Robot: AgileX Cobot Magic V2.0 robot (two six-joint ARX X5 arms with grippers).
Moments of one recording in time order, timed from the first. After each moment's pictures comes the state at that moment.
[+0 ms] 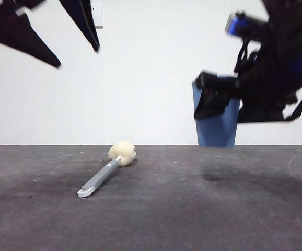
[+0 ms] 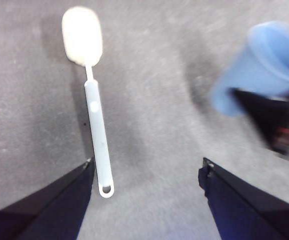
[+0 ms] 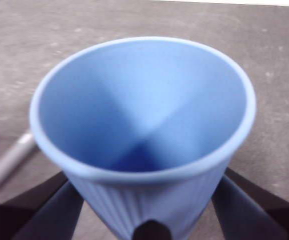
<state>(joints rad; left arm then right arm) -0.64 1.10 0.98 -0.56 -0.05 -0.45 0.52 1.45 0.54 0.53 0.09 0.09</state>
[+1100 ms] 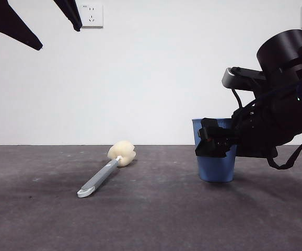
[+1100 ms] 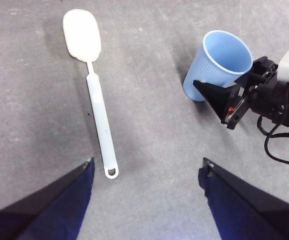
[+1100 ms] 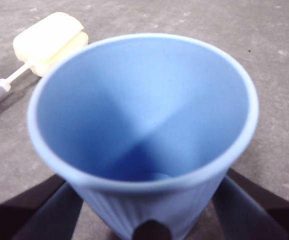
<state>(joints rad) -0.65 1.01 0.98 -0.66 -0.05 -0.42 0.43 1.75 0.54 0.80 -0.02 -0.01</state>
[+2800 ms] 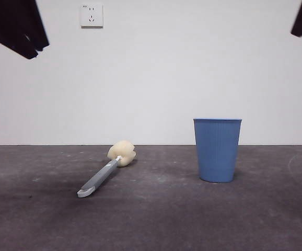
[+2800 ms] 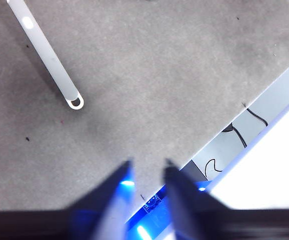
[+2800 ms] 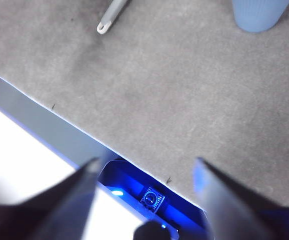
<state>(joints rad) -0.65 1.01 0.98 -0.89 0.19 -0.16 0.63 0.75 0.81 -0.93 -0.18 0.19</state>
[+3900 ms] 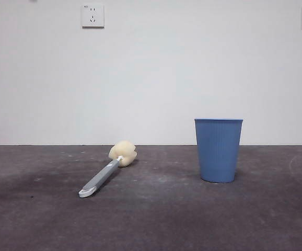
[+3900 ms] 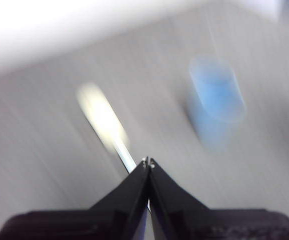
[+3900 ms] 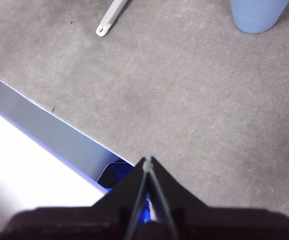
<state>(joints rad) -0.44 0.79 0.97 -0.52 0.09 0.05 0.63 0.75 0.81 -0.93 -0.18 0.20</state>
